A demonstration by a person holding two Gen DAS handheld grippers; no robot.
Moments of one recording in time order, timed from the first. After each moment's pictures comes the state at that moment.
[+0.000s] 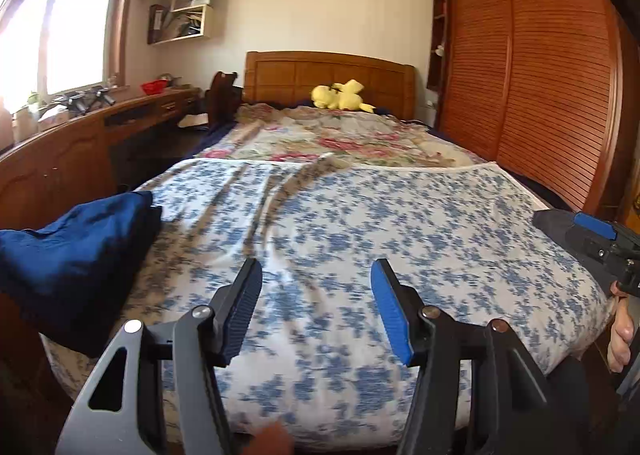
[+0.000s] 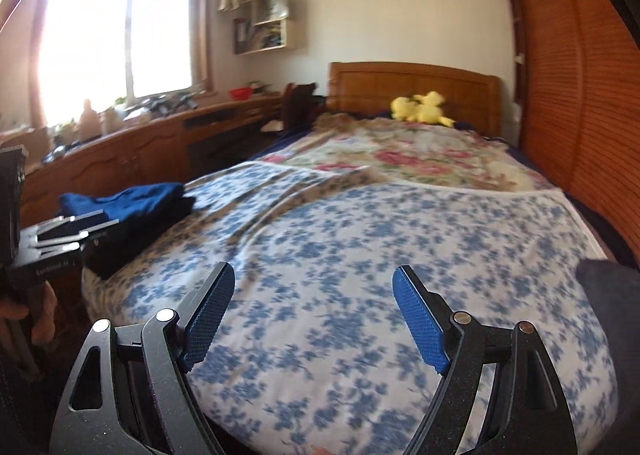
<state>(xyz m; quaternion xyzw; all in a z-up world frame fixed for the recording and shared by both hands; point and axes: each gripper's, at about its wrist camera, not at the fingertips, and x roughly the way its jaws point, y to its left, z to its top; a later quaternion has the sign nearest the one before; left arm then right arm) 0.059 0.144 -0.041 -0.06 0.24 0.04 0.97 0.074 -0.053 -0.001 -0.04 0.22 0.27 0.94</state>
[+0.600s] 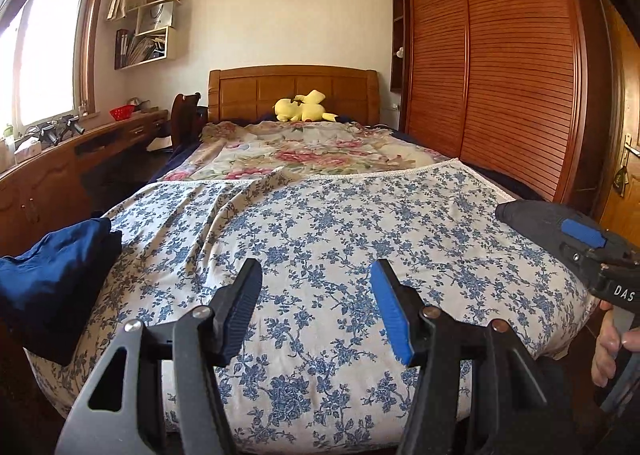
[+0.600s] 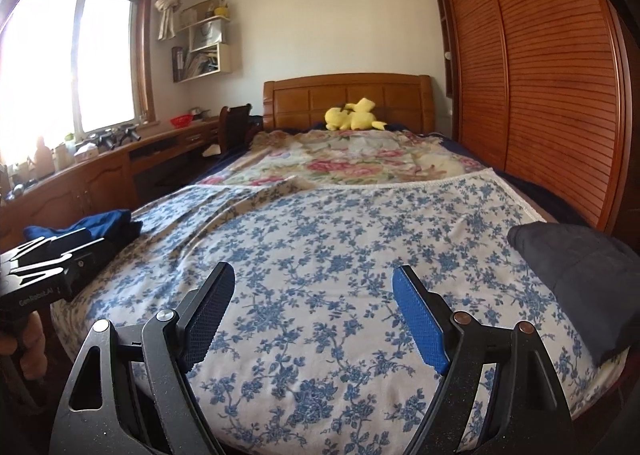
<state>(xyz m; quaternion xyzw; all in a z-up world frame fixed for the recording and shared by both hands) 0.055 0.058 -0.020 -0.02 0.22 0.01 0.98 0.050 -0.144 -0.004 0.00 0.20 0.18 0.96</state>
